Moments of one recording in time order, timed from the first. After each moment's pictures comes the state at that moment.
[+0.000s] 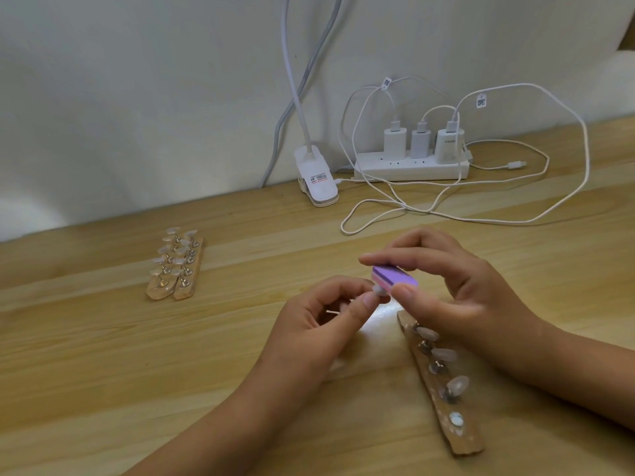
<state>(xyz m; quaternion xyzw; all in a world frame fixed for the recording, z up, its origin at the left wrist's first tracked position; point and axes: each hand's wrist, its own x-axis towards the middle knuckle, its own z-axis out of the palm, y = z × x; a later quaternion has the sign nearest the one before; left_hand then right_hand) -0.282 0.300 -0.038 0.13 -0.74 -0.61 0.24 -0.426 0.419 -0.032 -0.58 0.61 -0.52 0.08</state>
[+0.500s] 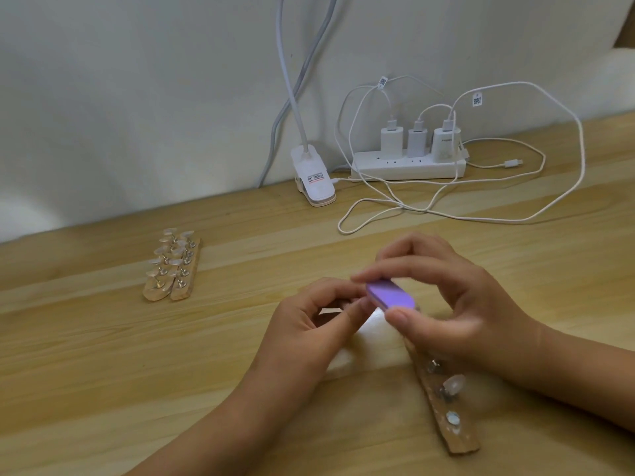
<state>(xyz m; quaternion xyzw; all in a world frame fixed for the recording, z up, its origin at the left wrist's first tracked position) -0.282 0.298 -0.040 0.13 -0.75 -0.60 0.25 -0.426 0.419 -0.034 -0.61 0.61 -0.50 0.05</state>
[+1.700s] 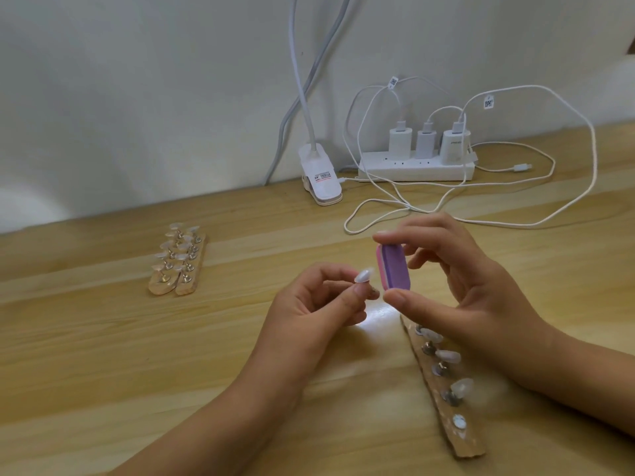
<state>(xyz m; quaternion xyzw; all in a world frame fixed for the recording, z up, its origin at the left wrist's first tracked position) -0.283 0.295 -0.036 0.17 -0.65 -0.70 0.25 -0.432 0.414 -0.039 -0.61 0.57 -0.55 0.02</state>
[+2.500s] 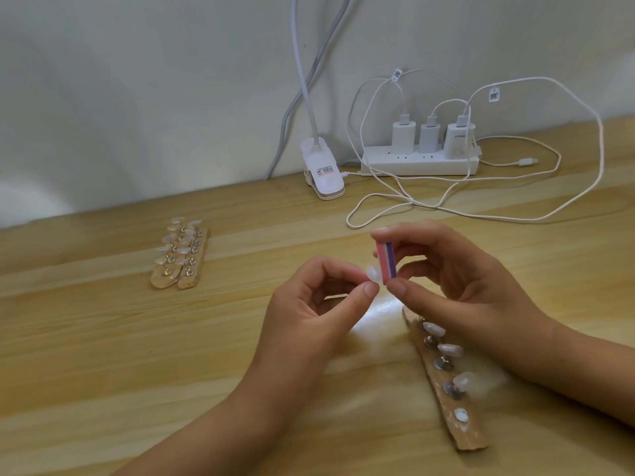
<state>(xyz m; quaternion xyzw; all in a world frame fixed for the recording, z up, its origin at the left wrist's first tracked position) -0.281 0.299 -0.041 0.14 -0.70 -0.62 0.33 -0.429 0.412 -0.042 -0.59 0.51 -0.61 0.14</state>
